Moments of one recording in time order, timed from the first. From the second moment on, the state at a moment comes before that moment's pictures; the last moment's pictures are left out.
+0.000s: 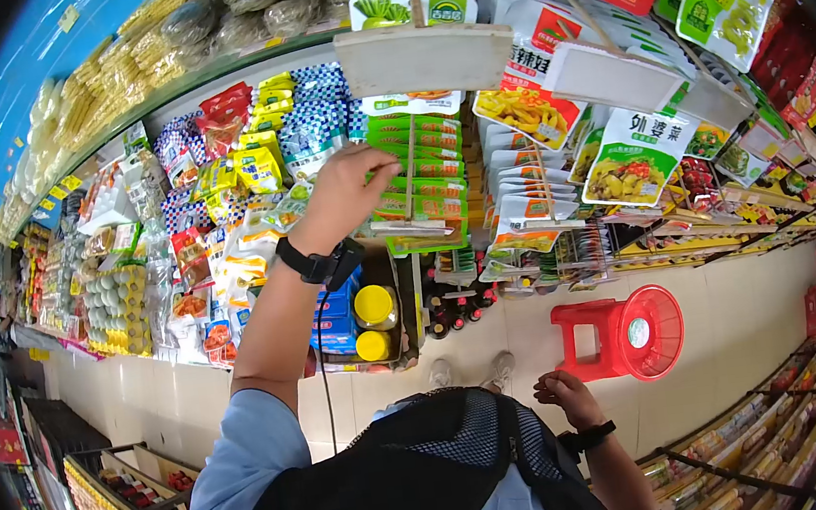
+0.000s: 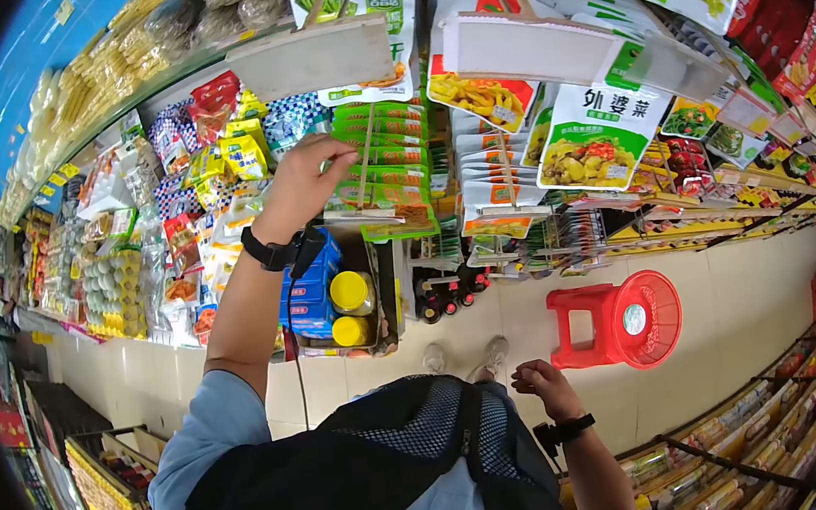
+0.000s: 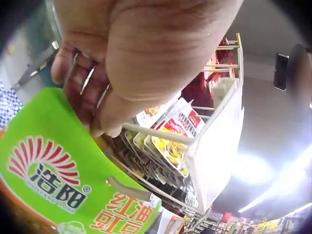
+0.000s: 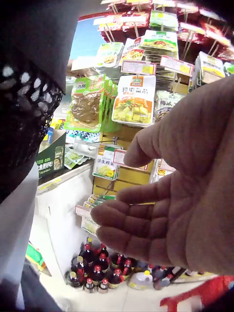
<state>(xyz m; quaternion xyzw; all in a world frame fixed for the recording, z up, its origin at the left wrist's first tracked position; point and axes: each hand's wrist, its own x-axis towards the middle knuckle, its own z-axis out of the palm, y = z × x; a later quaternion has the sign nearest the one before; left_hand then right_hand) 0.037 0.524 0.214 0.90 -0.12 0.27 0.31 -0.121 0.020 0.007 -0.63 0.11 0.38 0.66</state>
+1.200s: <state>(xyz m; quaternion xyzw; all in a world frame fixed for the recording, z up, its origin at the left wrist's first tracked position) 0.062 0.525 0.222 0.96 -0.16 0.19 0.15 -0.143 -0.053 -0.007 -0.61 0.14 0.37 0.69</state>
